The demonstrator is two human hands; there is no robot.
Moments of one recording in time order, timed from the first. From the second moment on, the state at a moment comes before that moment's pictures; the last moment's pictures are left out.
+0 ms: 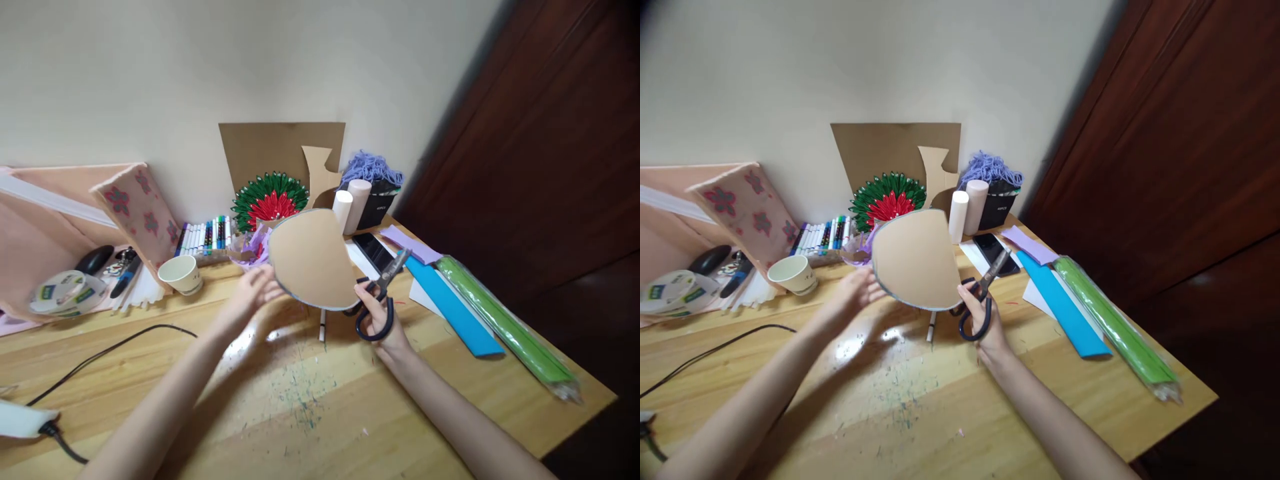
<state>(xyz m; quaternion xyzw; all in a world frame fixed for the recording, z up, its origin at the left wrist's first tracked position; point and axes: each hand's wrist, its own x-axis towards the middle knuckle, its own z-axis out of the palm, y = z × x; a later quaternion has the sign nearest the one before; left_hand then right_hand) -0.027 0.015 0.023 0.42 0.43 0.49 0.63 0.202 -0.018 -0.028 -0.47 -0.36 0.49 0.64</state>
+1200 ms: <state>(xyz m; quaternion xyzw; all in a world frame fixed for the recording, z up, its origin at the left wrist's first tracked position) -0.141 0.052 -0.001 0.59 0.52 0.41 0.46 0.226 -0.008 -0.028 -0.54 -0.52 0.40 0.53</state>
